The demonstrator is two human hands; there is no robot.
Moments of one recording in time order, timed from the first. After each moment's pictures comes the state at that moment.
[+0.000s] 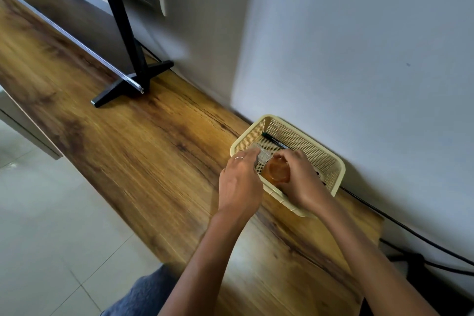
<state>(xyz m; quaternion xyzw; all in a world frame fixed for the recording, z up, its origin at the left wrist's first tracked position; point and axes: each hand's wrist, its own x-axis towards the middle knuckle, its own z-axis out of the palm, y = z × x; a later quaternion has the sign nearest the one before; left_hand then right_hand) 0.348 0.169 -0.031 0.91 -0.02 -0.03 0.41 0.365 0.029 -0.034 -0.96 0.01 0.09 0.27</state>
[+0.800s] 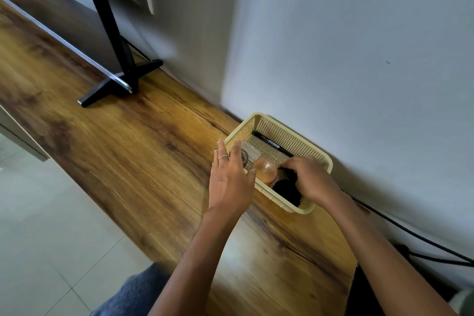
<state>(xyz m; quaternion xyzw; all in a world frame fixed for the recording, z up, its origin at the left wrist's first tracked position) 0.349 0.168 -0.031 0.91 0.01 -0.09 0.41 0.369 -0.015 -0.039 -0.98 -0.02 0.14 0.12</state>
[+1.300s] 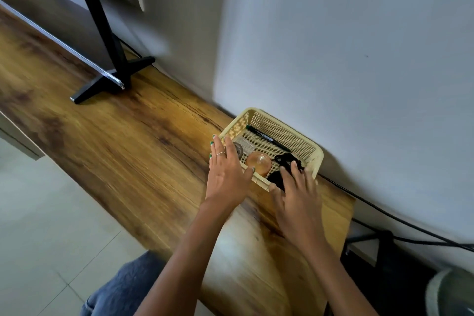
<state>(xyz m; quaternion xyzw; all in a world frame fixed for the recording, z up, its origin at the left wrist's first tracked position) 0.343 0.160 -0.032 0.91 -0.02 -0.13 0.39 0.281 0.019 -0.055 -0.99 0.08 0.01 0.13</state>
